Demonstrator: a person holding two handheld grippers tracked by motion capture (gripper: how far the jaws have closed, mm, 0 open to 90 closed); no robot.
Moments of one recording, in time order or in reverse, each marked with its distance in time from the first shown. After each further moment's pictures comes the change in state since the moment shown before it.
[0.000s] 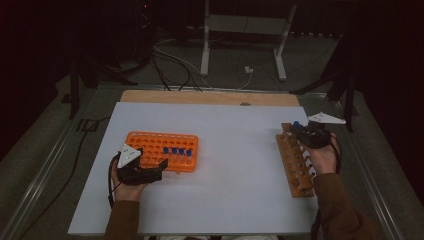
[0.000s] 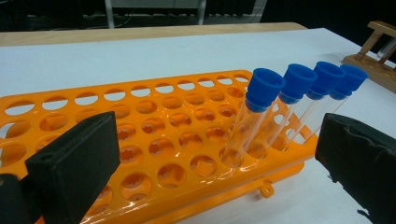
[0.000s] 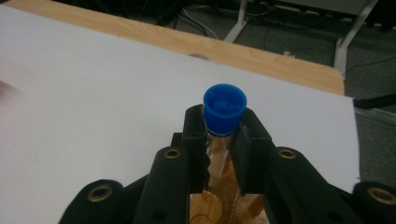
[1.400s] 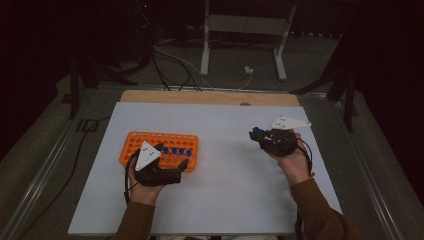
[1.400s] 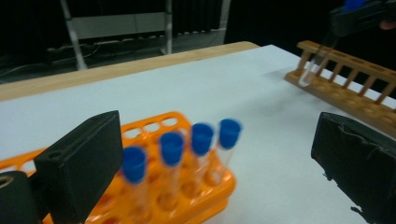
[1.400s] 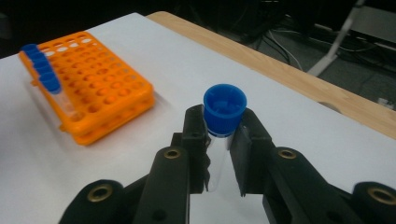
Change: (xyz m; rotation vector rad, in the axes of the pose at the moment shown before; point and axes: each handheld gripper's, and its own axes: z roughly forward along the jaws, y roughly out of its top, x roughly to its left) left arm -0.064 0.035 -0.001 -0.065 -0.117 0.121; right arm 0.120 0.032 -0.011 -0.046 0.303 -0.177
